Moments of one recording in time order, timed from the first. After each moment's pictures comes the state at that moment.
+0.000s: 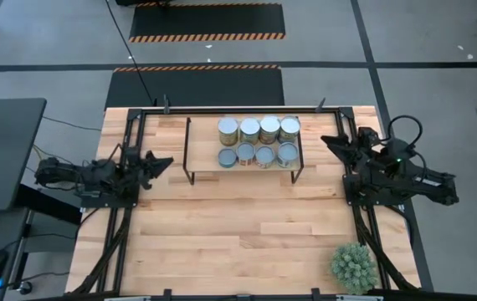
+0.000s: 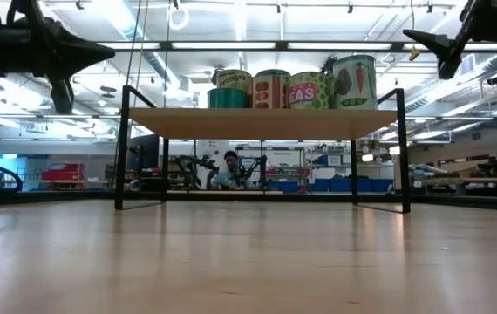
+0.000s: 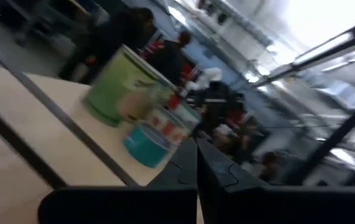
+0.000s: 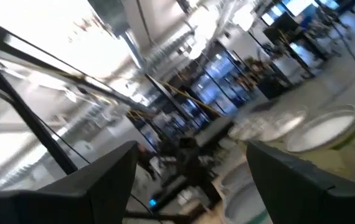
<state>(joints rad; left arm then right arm) -0.19 0.00 0.03 0.21 -0.53 -0.64 -0.22 0.00 0.23 0.11 0.02 0.71</state>
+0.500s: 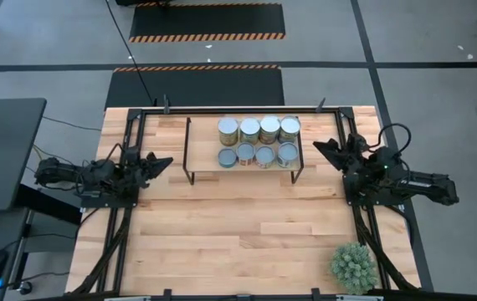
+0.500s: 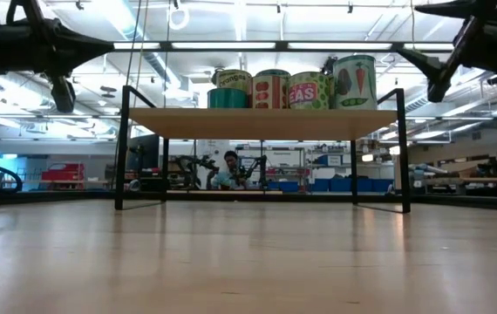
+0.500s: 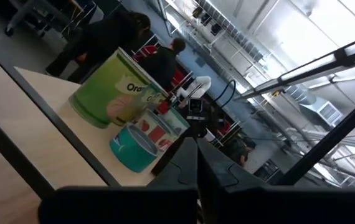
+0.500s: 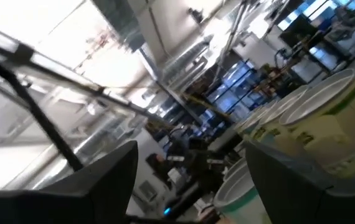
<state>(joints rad) -0.19 0.01 0.01 0.27 -0.52 -0.72 -0.22 0.01 0.01 0.42 0.01 0.76</state>
